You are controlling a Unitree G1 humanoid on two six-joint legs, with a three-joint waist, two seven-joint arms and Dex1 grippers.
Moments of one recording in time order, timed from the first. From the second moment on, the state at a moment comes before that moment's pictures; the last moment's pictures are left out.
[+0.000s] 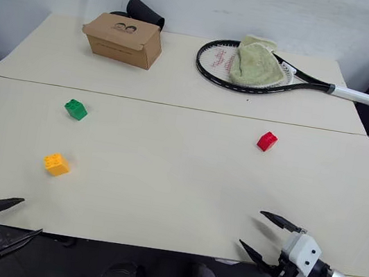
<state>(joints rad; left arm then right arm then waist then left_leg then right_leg) 0.66 0.62 0.61 -0.18 -0.36 -0.17 -0.92 0.31 -0.68 -0.18 -0.05 0.38 -0.41 0.99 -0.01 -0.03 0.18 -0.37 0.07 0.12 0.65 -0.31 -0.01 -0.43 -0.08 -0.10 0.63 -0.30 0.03</state>
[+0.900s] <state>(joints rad) 0.20 0.59 0.18 -0.53 -0.58 0.28 -0.81 -0.53 -0.60 -0.19 0.47 0.37 -0.04 0.84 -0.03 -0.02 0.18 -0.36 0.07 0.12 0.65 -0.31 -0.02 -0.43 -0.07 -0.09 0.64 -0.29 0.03</state>
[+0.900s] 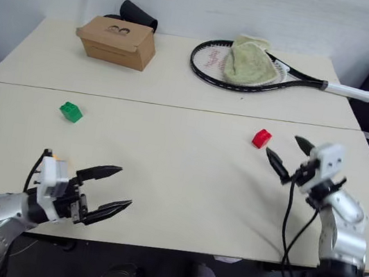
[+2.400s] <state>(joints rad) 0.34 0.63 0.23 -0.55 -0.55 0.30 -0.80 -0.68 -0.47 0.11 0.71 0.18 -0.25 1.53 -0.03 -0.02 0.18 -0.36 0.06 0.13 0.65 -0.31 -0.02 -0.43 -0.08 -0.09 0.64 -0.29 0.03</state>
